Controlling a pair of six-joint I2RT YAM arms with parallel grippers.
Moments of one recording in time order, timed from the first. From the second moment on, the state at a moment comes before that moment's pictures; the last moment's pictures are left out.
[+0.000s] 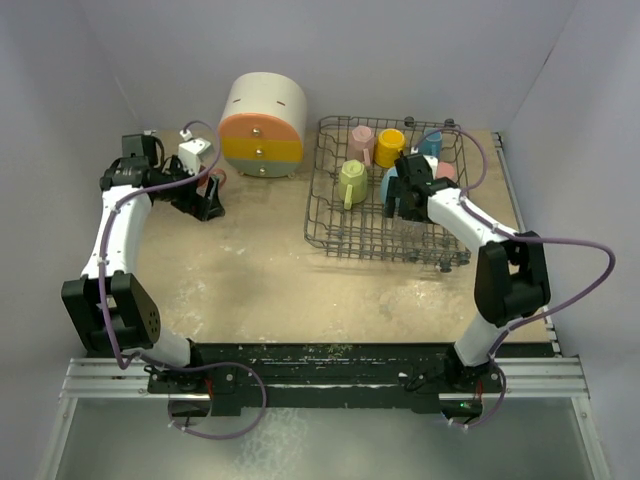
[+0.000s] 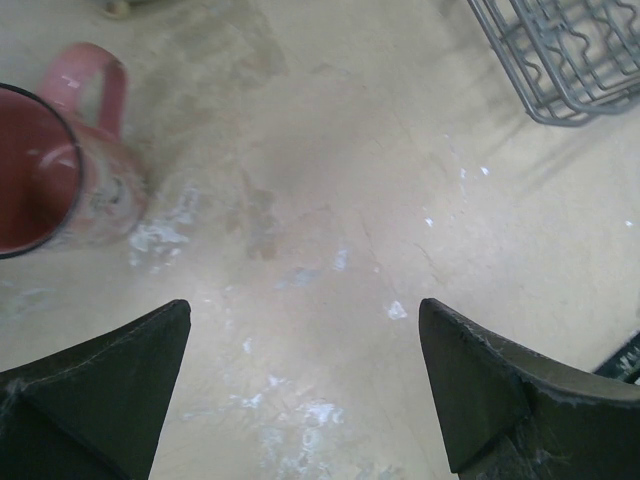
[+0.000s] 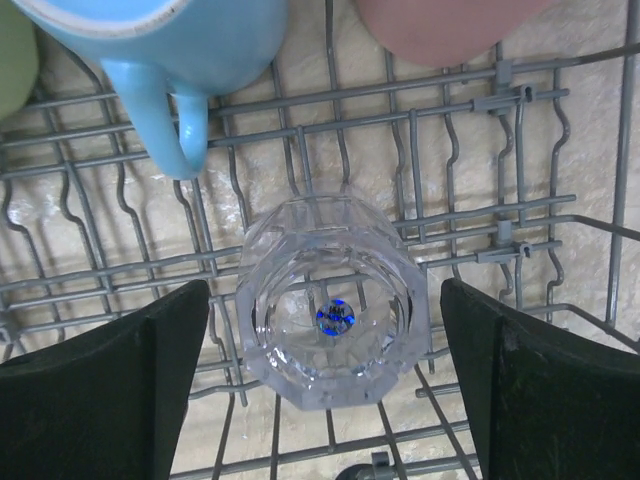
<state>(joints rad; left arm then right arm) 0.16 1.51 1.42 -0.86 0.61 0.51 0.31 1.68 1.27 -0.60 0.38 0.41</state>
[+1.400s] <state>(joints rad) 0.15 1.38 1.28 -0.81 0.84 0.53 0.52 1.42 1.42 -0.70 0.34 0.47</state>
